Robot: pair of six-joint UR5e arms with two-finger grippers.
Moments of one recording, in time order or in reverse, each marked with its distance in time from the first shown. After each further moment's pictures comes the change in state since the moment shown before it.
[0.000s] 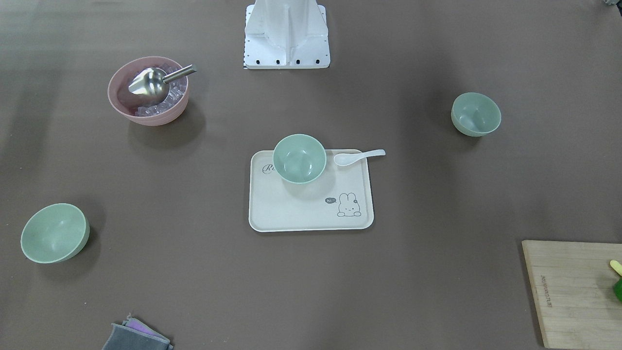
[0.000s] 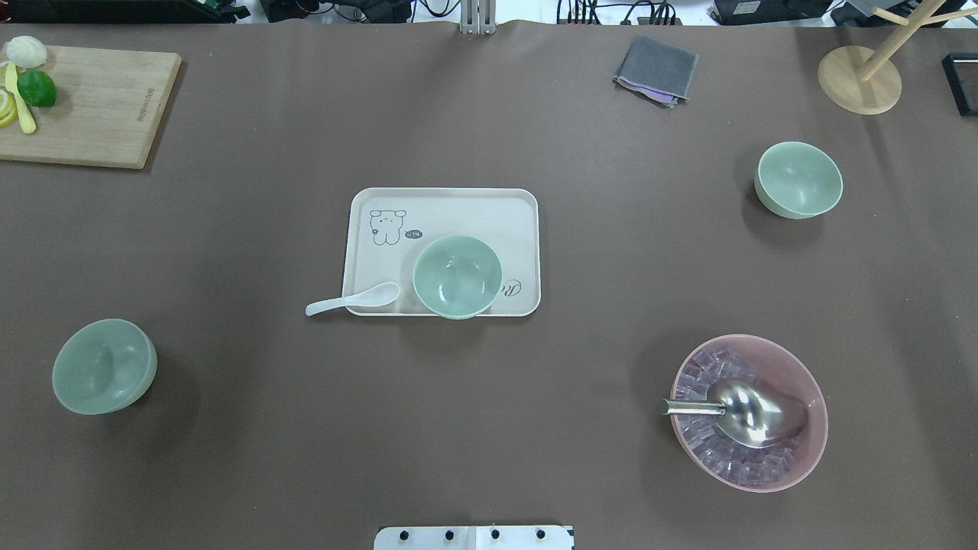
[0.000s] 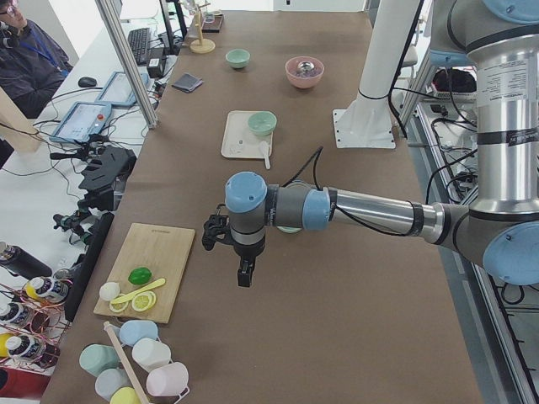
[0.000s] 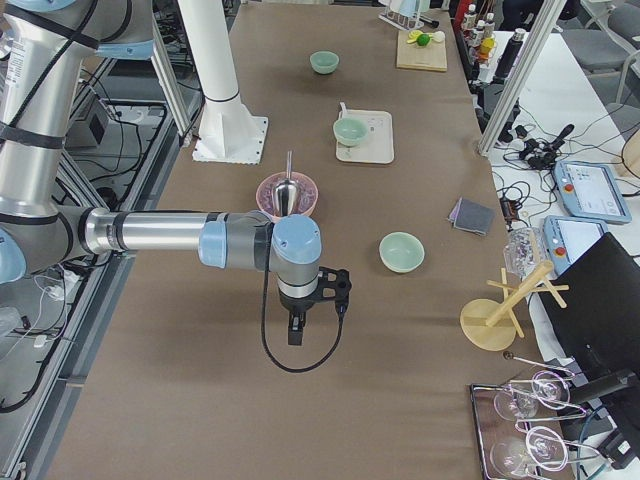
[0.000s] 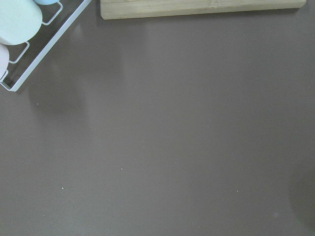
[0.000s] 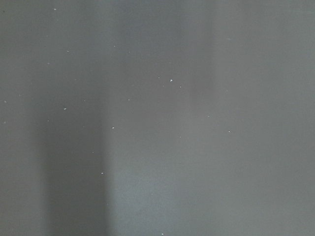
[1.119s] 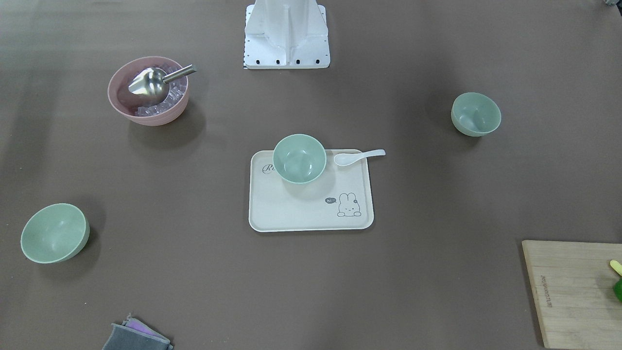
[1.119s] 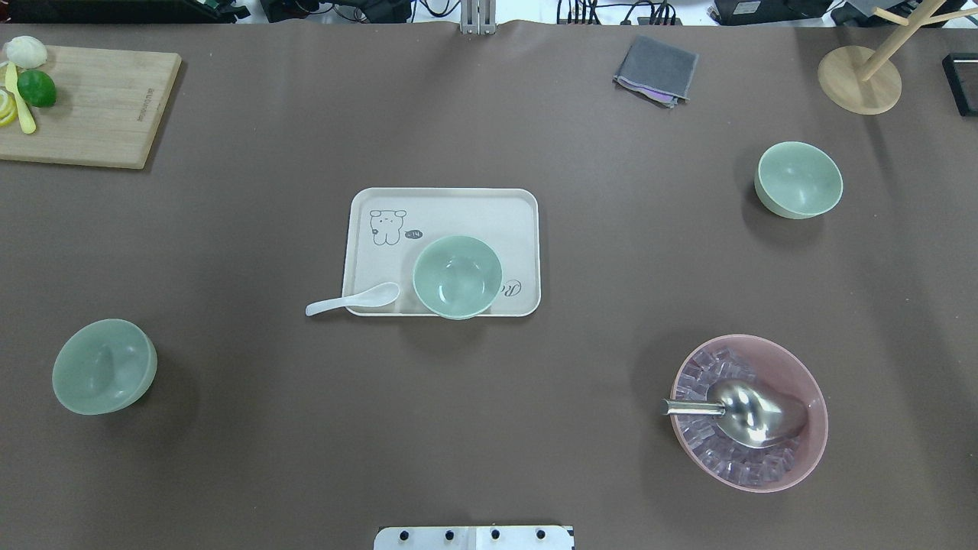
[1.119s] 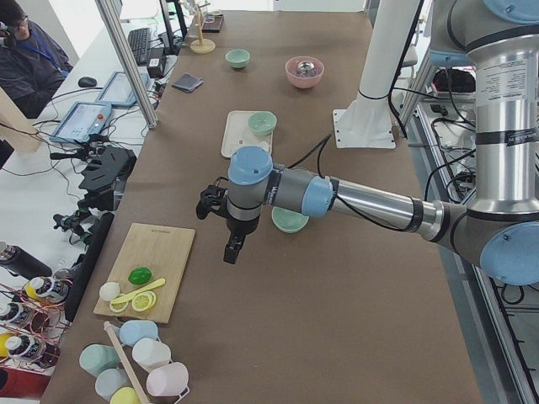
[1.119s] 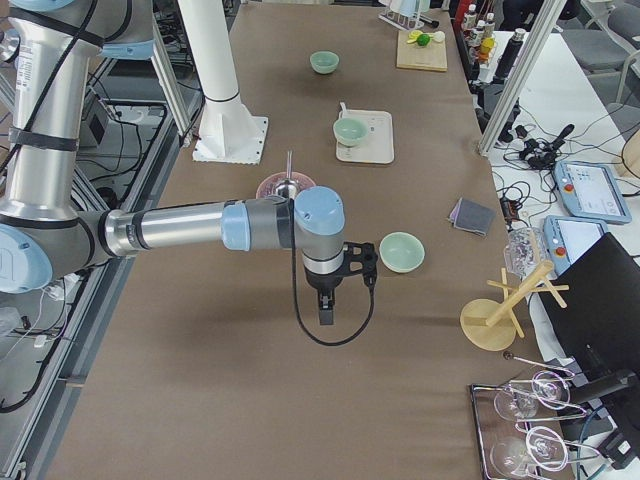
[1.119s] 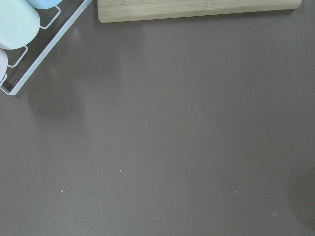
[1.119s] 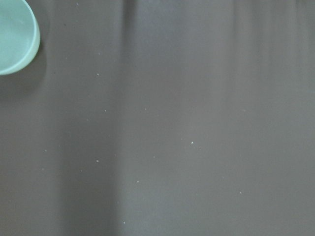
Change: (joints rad) left arm -0.001 -0.014 -0.067 -0.176 0.001 0.000; right arm 0.001 0.145 0.018 0.005 -0.003 0.013
